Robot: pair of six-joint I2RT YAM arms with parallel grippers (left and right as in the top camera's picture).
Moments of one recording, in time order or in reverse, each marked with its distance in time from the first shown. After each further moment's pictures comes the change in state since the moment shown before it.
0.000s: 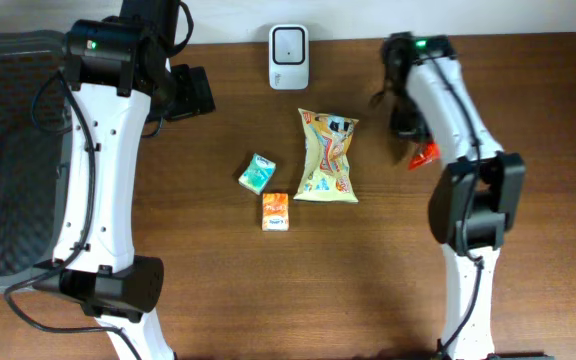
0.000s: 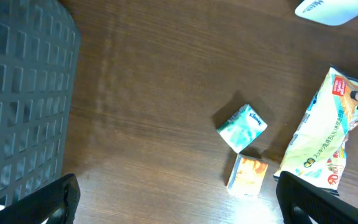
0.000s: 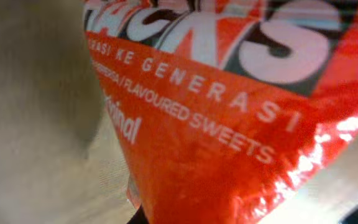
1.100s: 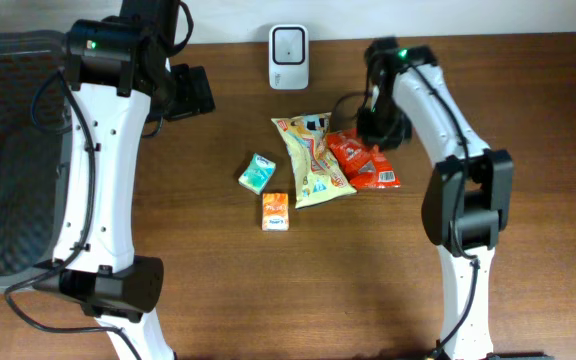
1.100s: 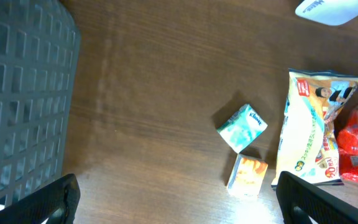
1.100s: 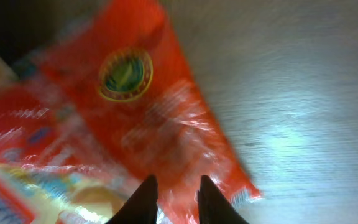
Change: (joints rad) left arm 0.000 0.000 0.000 0.000 0.000 -0.001; right arm 0.023 0.006 -0.141 0.209 -0.543 -0.200
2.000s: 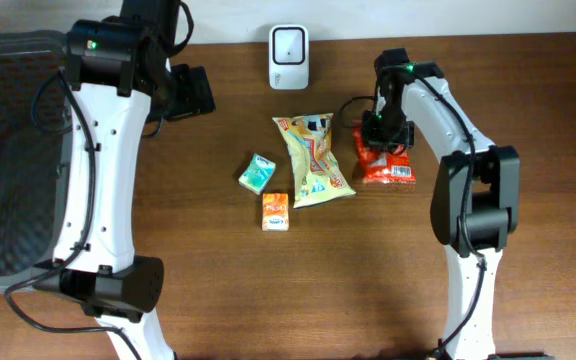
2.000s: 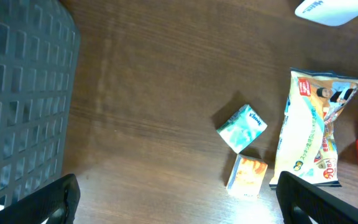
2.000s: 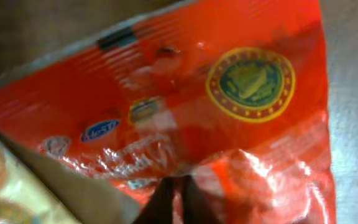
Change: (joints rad) left arm 0.000 0.000 0.000 0.000 0.000 -0.002; right arm -0.058 -0.020 -0.113 0.195 -0.025 -0.017
